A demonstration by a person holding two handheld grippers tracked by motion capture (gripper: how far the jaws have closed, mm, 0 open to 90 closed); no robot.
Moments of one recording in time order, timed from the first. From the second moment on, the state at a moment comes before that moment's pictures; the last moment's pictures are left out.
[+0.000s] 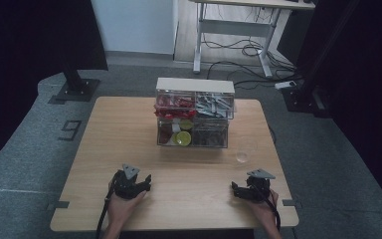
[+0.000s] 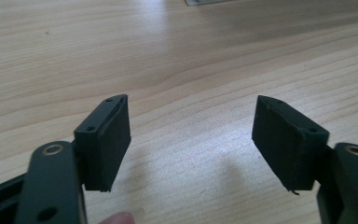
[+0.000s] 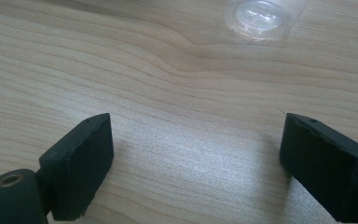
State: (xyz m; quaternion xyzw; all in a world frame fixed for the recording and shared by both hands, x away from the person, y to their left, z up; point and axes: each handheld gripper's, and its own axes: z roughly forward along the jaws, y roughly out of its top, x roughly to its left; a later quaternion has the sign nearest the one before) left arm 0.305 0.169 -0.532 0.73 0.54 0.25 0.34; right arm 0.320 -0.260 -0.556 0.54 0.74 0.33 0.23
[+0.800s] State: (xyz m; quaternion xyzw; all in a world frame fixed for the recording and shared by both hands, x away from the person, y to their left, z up) left arm 0.287 0.168 -0.507 0.72 0.51 0.23 0.41; right arm 0.318 -0.261 -0.556 0.54 0.74 0.33 0.23
